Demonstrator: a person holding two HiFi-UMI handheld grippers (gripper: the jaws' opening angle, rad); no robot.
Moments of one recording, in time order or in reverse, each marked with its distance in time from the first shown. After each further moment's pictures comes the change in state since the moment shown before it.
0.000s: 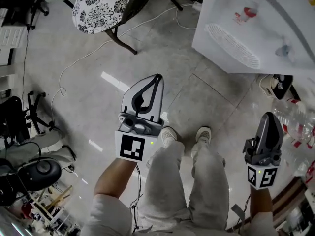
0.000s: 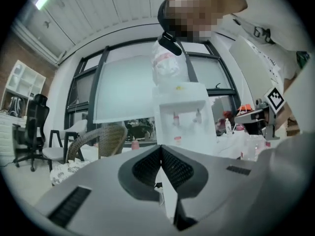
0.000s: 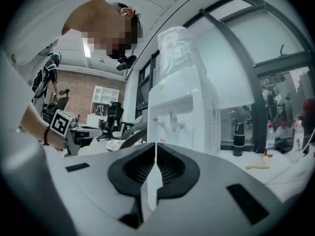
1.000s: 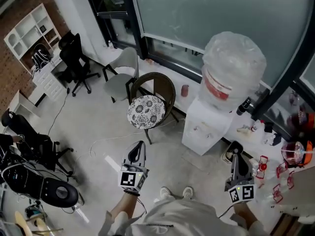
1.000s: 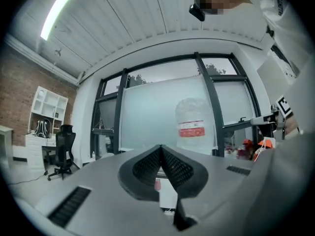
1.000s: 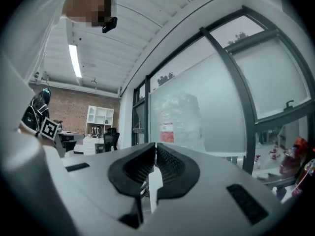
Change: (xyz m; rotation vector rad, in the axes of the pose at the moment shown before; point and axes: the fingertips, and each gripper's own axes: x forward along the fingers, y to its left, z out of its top) left arm -0.189 0.060 0.483 -0.039 -0.117 0.241; right arm -0.146 0.016 0.490 0.042 -0.124 -0.038
